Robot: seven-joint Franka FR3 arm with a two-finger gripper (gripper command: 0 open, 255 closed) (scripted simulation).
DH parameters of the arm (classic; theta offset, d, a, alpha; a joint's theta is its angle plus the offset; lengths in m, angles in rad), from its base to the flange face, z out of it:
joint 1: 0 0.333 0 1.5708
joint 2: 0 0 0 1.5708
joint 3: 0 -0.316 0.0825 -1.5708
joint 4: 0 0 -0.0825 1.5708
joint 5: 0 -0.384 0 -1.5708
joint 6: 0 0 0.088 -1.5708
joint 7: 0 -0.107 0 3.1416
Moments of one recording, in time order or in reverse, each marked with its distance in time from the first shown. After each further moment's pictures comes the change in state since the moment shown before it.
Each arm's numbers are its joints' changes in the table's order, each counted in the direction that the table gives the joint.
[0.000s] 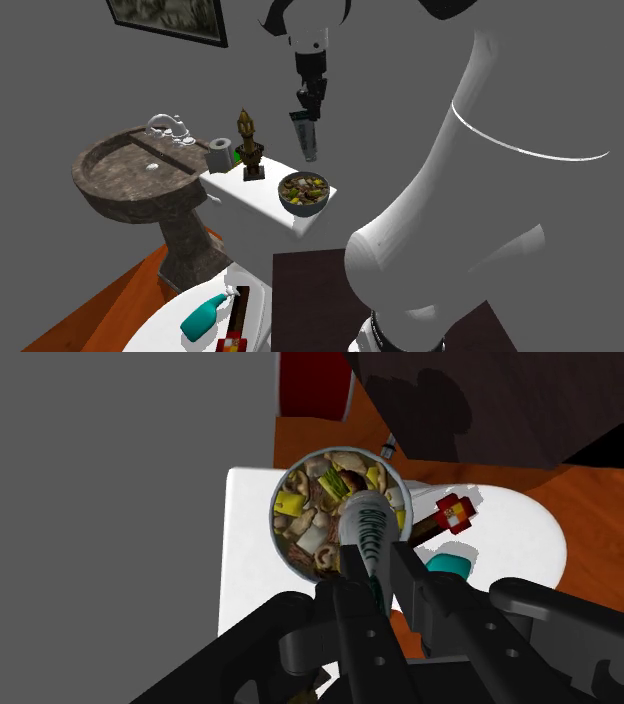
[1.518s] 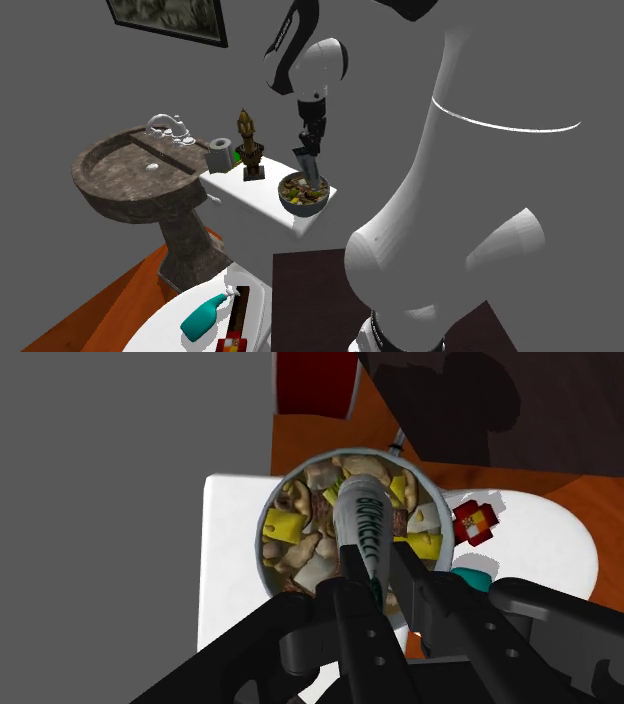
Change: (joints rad) arm -0.002 -0.132 0.002 -0.161 0.016 0.294 -0.017
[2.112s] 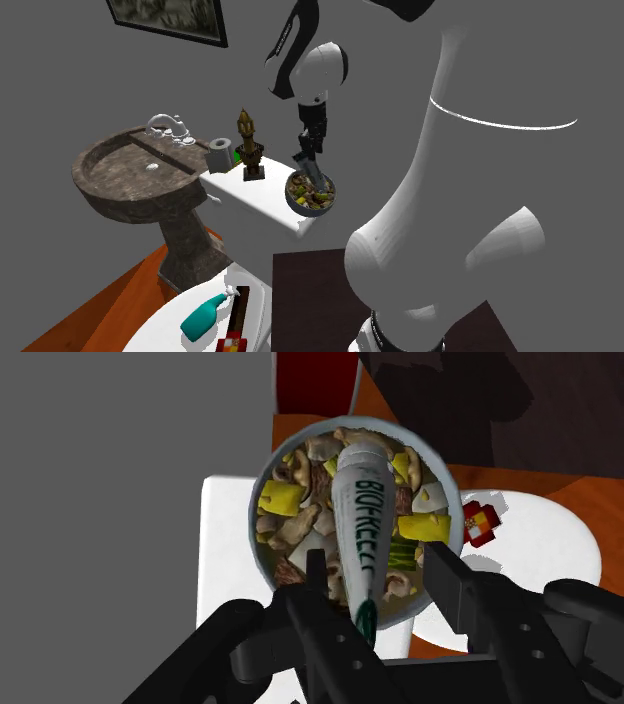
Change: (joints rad) arm -0.001 -0.014 0.001 -0.011 0.002 0.025 0.000
